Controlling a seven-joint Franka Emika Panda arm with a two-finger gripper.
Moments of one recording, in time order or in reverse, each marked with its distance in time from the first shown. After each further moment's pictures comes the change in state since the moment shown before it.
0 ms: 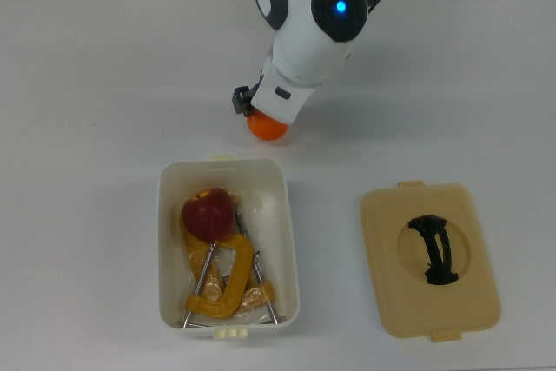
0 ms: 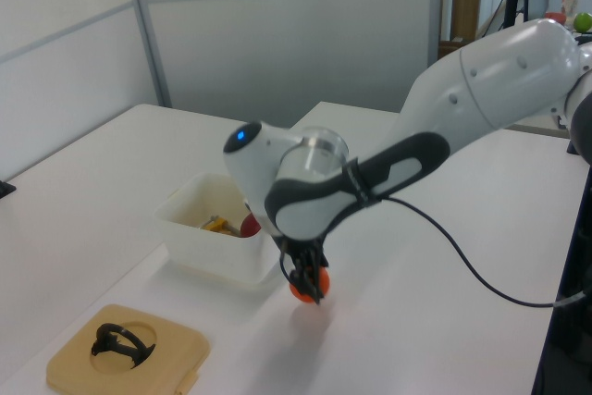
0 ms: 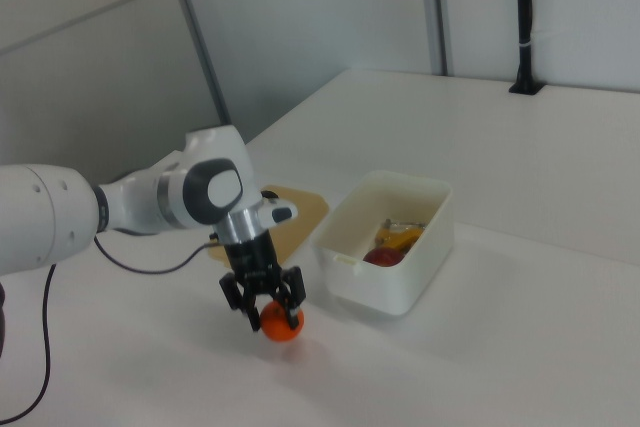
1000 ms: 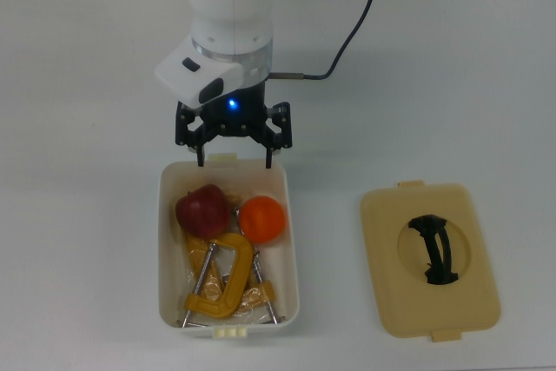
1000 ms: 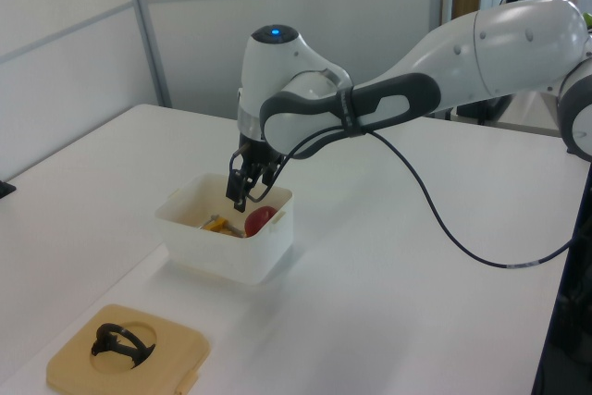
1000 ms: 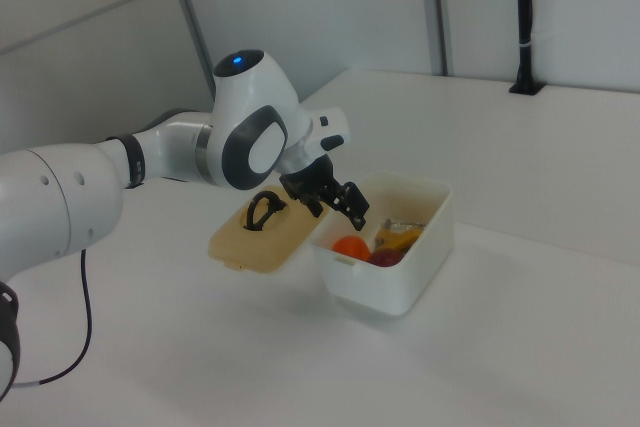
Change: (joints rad) arm -0.136 0.021 -0.020 0.199 0.151 0.339 0.159
